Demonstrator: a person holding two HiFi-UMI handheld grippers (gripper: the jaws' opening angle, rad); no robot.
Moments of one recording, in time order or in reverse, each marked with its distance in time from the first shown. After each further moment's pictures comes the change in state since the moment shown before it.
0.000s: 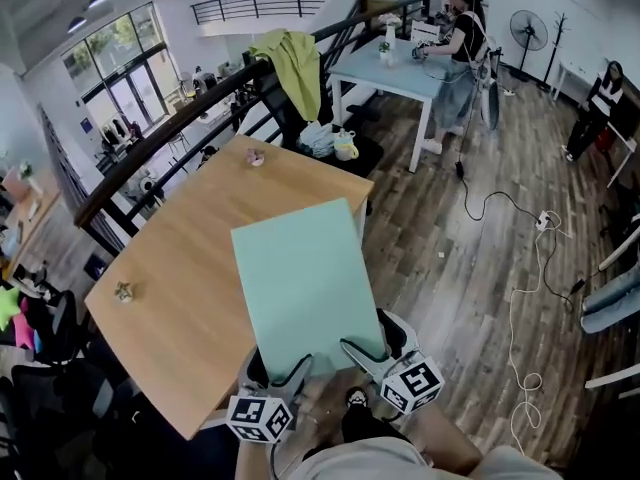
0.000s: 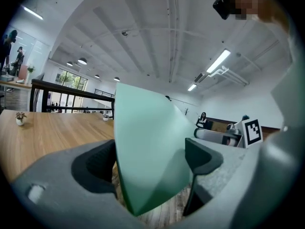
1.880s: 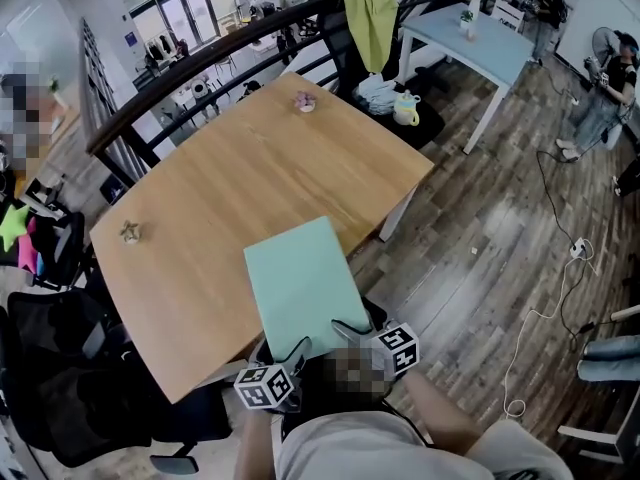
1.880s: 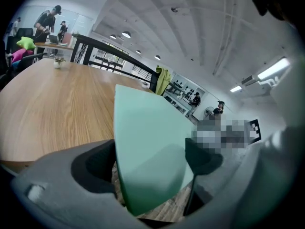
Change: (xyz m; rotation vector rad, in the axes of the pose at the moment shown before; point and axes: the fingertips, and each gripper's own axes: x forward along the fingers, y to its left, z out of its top) left arm 0.053 0.117 -0.147 -0.422 0.231 0.314; right arm 0.136 -0.031 -0.181 0.154 0.501 0.242
